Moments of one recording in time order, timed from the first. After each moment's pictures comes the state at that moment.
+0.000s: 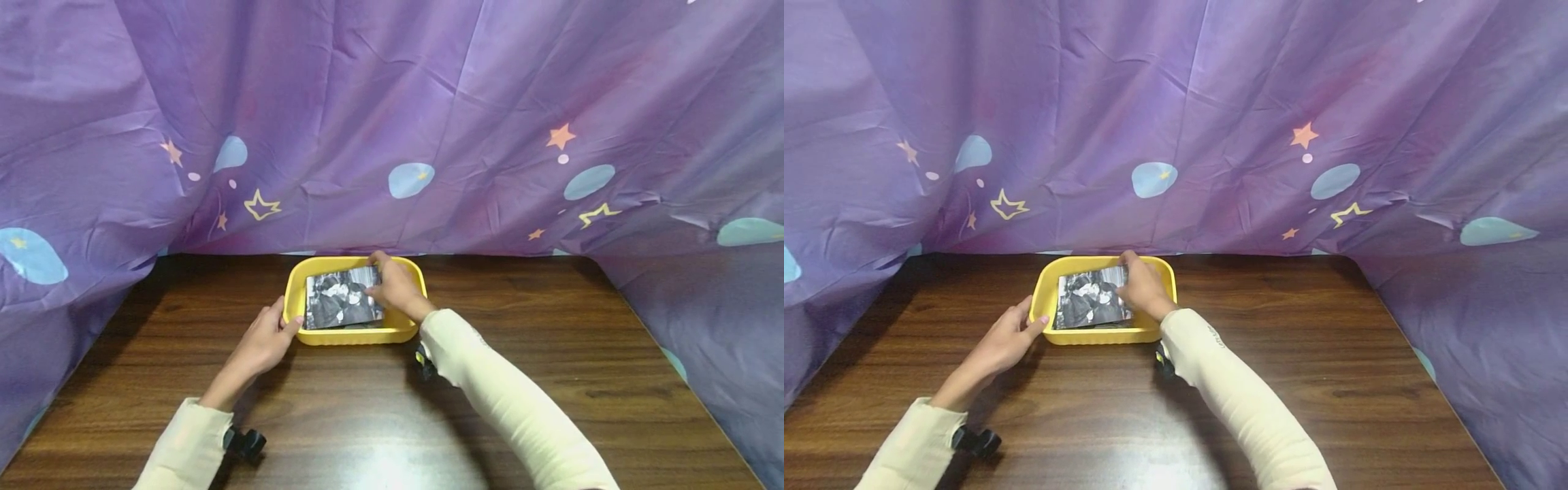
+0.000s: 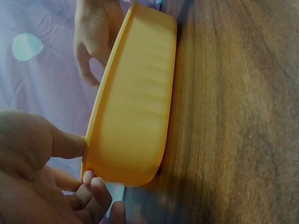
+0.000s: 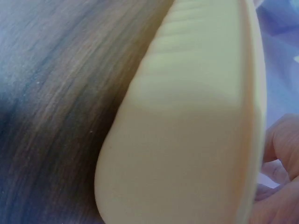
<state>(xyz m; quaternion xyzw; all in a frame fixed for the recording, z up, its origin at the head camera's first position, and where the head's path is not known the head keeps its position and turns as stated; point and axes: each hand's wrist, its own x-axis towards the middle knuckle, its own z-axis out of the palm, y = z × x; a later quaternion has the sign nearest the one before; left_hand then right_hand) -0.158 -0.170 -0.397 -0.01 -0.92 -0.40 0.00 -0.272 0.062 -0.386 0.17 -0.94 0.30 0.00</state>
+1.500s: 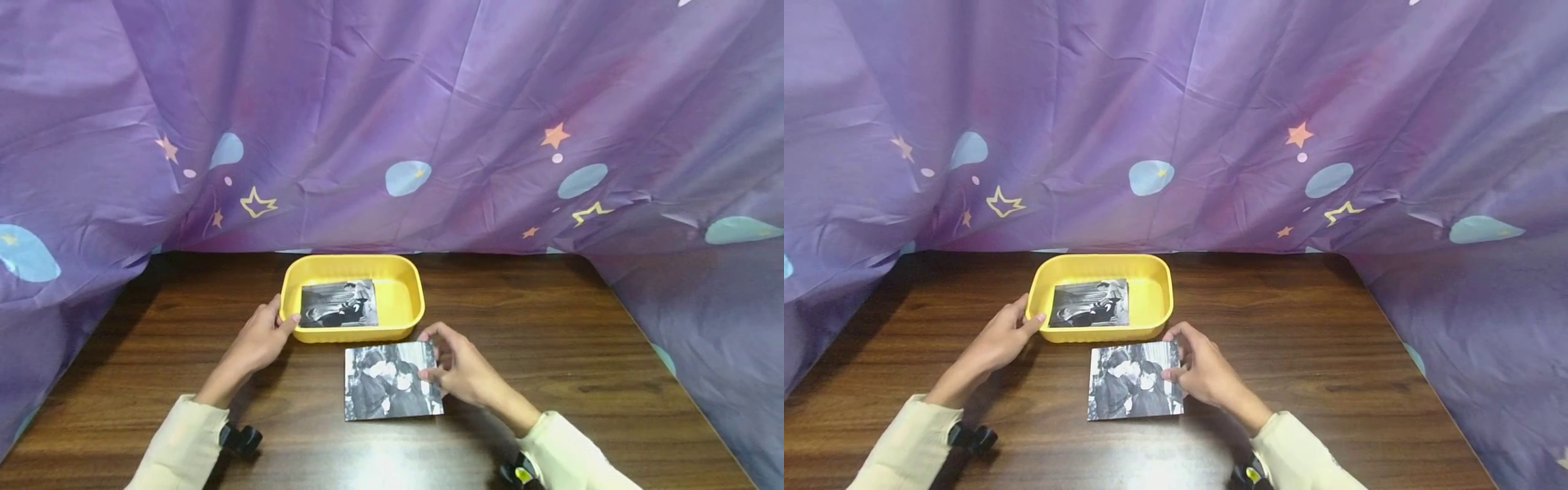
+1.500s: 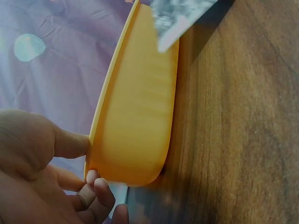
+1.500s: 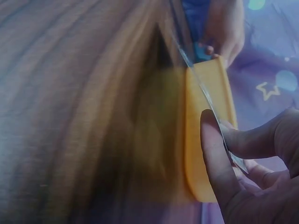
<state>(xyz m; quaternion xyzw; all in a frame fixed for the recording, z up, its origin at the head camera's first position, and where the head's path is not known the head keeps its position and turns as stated) -0.160 -0.173 -0.396 -0.02 -0.92 -0.40 0.00 -0.139 0.164 -0.403 0.17 -0.82 0.53 -0.12</state>
